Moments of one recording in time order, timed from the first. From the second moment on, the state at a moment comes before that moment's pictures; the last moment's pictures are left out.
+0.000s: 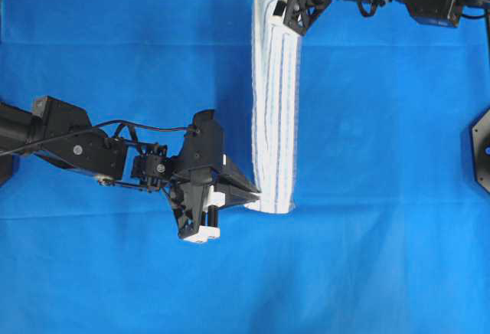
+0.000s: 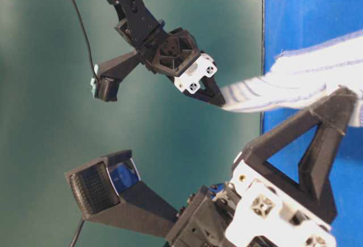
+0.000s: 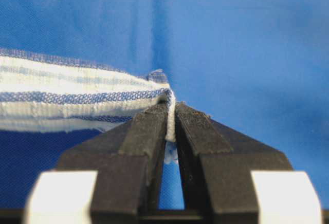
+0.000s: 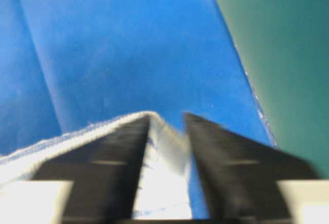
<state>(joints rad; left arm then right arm) -0.15 0.15 0.65 -0.03 -0.29 -0.22 -0.50 0.12 0.45 -0.36 0.09 0.13</state>
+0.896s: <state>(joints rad) -0.04 -0.51 0.96 -0.03 -0.07 -0.08 -0.40 -0.47 0.83 -0.36 0.02 0.19</state>
